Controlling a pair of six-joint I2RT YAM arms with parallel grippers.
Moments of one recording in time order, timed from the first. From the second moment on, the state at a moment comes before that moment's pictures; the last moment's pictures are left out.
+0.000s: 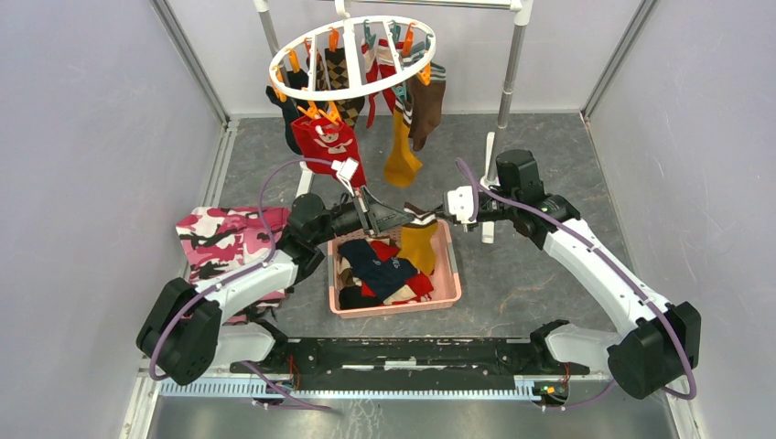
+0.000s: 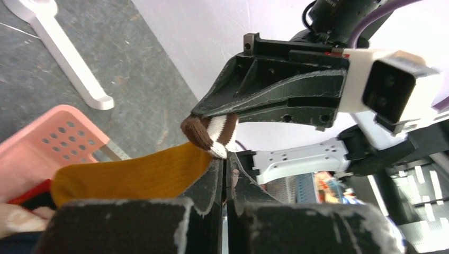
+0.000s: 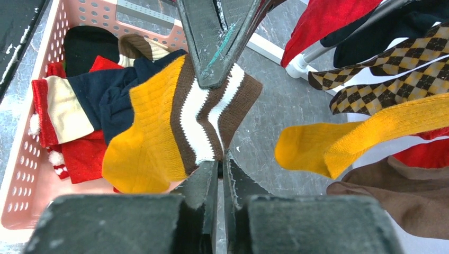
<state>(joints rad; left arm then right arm) -0.60 1.24 0.59 0.77 0.61 -1.08 0.44 1.20 1.02 -0.40 -0.95 -1.04</state>
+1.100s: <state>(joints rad) -0.62 0.96 0.45 0.74 0.54 -0.23 0.42 1.32 0.79 0.36 -1.15 0.12</state>
